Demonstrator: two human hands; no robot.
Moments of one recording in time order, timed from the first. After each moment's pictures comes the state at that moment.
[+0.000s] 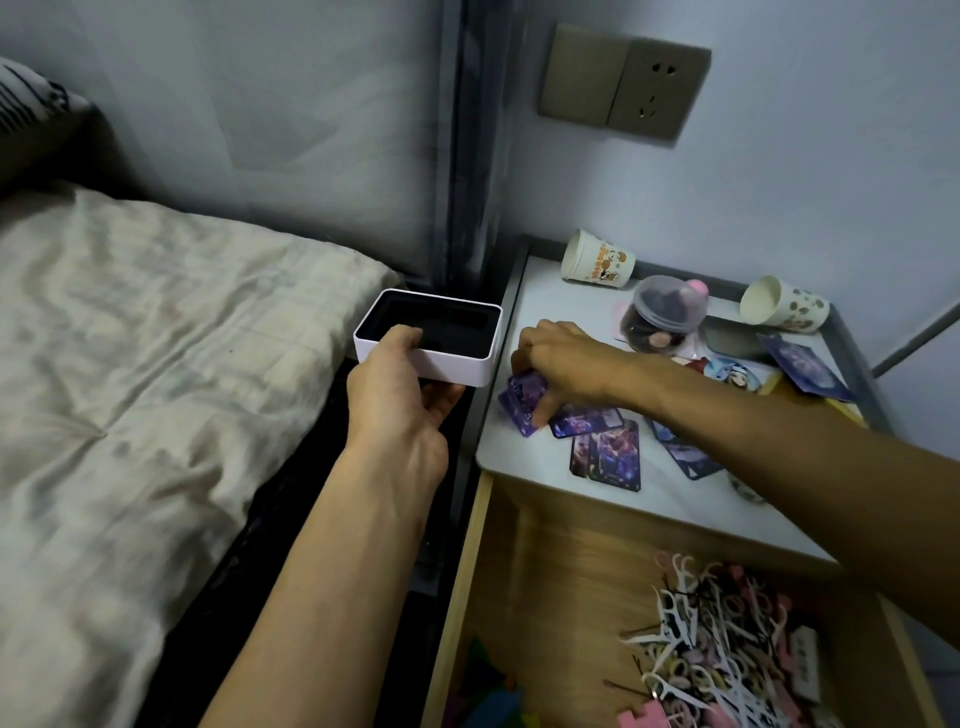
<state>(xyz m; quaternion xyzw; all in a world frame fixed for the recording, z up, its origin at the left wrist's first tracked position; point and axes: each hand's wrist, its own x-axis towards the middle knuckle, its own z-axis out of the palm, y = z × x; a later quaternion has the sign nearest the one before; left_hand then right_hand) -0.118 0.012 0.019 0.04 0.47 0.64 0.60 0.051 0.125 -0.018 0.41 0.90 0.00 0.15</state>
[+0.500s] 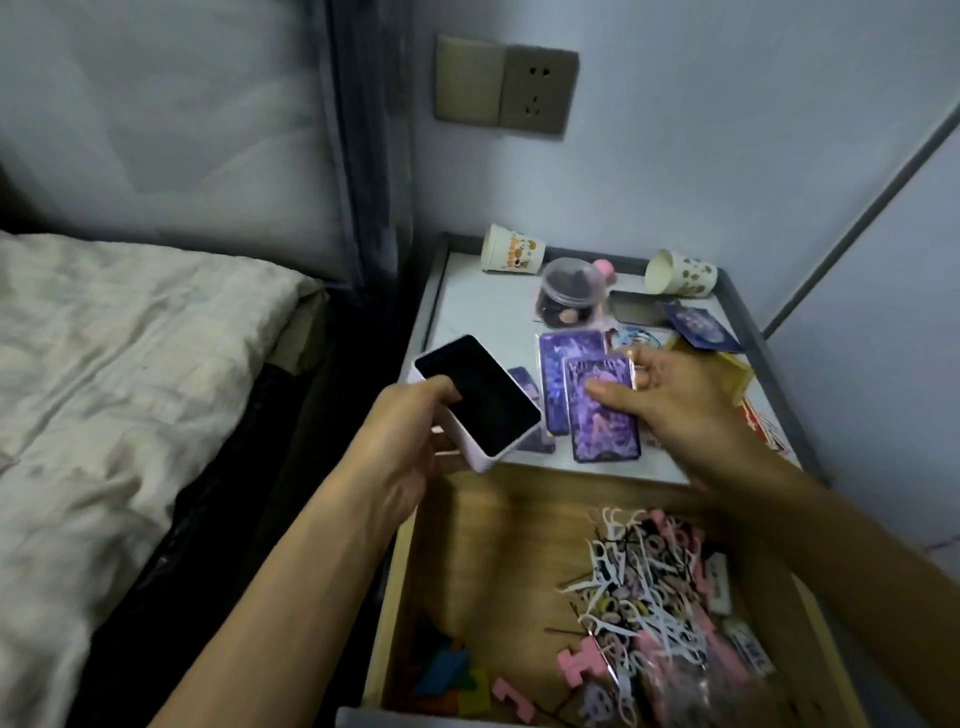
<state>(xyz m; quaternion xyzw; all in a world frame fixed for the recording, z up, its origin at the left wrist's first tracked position) -0.060 -0.024 0.008 0.27 0.54 0.43 0.67 0.156 -0.041 0.039 0.59 0.52 -0.47 -0.40</state>
